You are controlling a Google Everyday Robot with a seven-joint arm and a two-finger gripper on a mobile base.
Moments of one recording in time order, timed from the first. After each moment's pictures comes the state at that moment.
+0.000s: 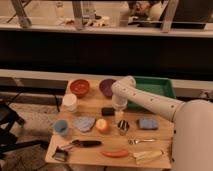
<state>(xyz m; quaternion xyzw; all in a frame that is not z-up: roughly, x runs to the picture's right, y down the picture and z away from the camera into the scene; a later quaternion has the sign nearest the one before) 0.068 0.139 0.905 -0.32 -0.09 -0.07 0.94</state>
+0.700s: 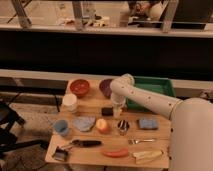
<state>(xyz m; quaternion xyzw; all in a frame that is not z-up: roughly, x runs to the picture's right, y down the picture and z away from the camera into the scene) 0.062 0.129 0.910 -0.32 -0.09 -0.07 0.94</state>
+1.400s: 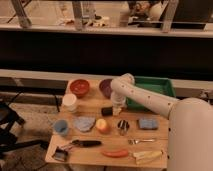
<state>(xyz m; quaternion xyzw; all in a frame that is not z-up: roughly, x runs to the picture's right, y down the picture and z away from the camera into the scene) 0.062 0.129 0.915 -0.32 -0.09 -0.06 0.94</state>
